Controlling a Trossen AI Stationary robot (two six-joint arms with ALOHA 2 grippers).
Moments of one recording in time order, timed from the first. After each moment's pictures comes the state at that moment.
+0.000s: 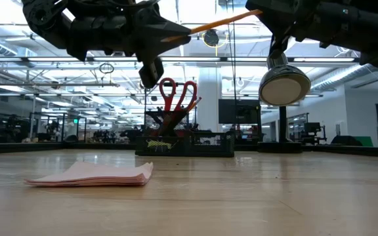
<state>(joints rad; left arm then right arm) -0.02 1.55 0.65 0.77 0.34 -0.58 0.21 1.39 0.27 1.40 0.16 0.11</state>
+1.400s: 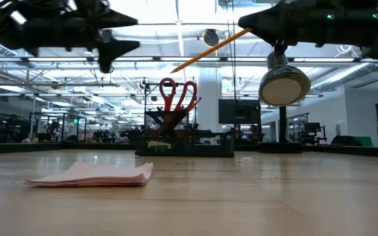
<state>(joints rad) 0.18 0.98 0.32 0.74 0.14 -0.40 0.18 1.31 0.31 1.21 0.38 -0.11</state>
